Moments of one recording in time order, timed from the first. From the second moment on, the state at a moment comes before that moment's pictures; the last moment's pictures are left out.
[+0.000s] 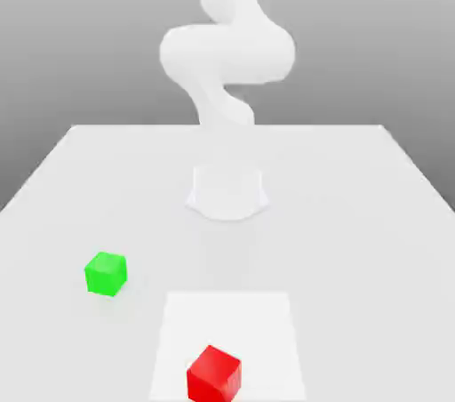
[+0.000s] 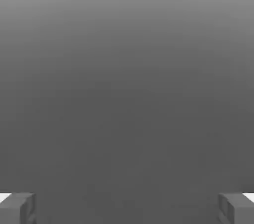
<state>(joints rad) -0.03 -0.71 0.02 -2.31 -0.01 2.33 0.85</state>
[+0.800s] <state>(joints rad) -0.16 0.16 0.11 -2.42 -0.08 2.64 1.33</state>
